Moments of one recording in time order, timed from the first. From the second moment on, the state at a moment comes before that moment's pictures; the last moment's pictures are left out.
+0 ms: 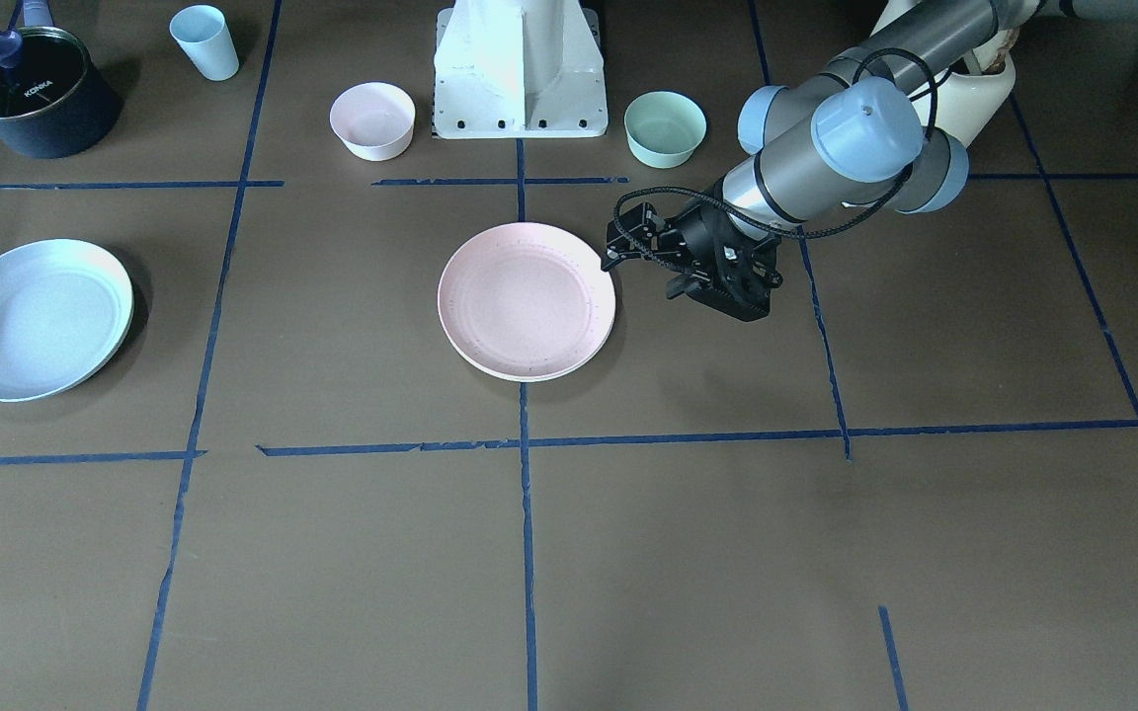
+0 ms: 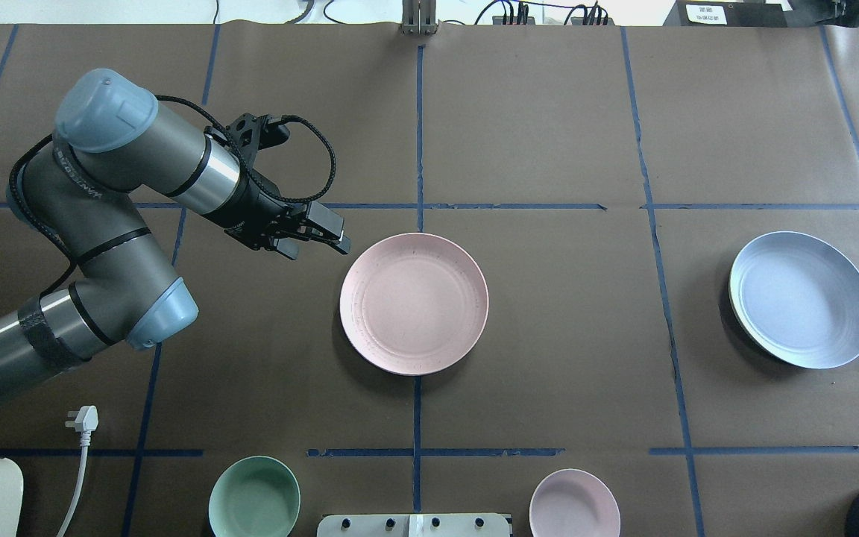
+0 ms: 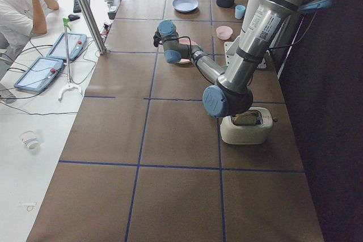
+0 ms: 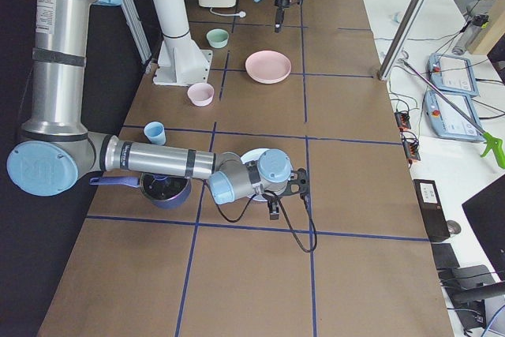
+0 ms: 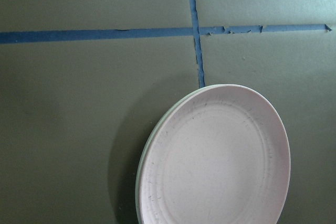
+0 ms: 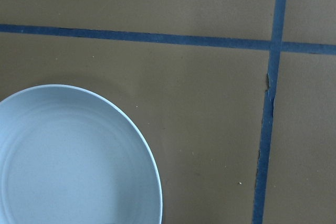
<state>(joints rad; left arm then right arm) -0.74 -2.09 -1.60 -2.24 -2.35 -1.23 1.34 -1.72 1.53 -1.01 2.44 0.36</state>
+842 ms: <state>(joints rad) -0.74 -2.07 -1.64 -2.24 -2.34 -1.25 1.20 -1.71 1.44 -0.78 2.39 0.63</state>
